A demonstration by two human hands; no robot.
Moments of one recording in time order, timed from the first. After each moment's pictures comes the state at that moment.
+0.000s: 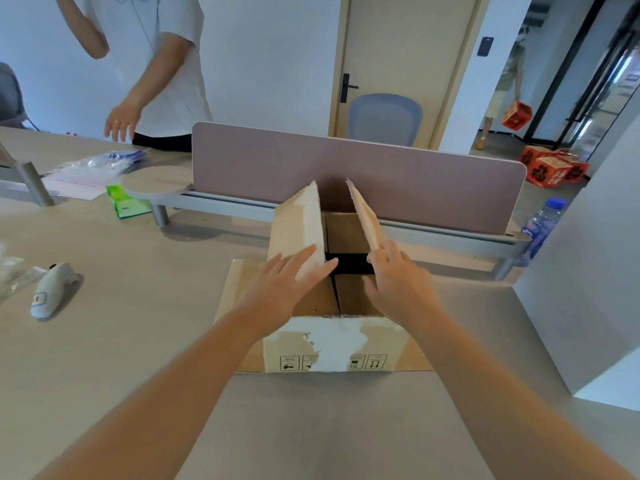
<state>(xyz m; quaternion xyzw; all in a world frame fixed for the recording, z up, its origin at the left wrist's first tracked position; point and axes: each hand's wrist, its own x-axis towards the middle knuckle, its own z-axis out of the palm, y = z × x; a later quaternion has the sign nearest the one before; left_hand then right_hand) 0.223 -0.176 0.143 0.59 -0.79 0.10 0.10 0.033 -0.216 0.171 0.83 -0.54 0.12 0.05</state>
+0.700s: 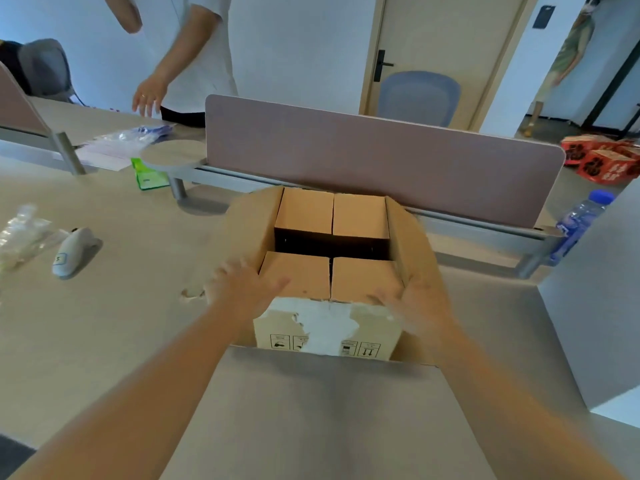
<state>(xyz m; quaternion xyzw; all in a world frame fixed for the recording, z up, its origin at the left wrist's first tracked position) 0.214 -0.174 0.123 0.87 -0.48 -0.11 0.01 -0.011 -0.235 0.128 0.67 -0.71 0.03 -0.22</state>
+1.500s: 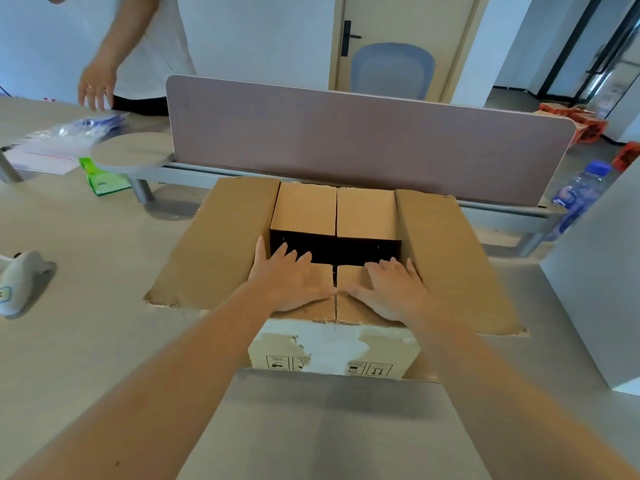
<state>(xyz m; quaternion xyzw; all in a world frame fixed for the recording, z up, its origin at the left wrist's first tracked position) 0.228 -0.253 0.111 0.68 -0.72 -0.07 -0.10 0.053 -0.271 0.117 0.80 -0.58 -0.07 -0.12</state>
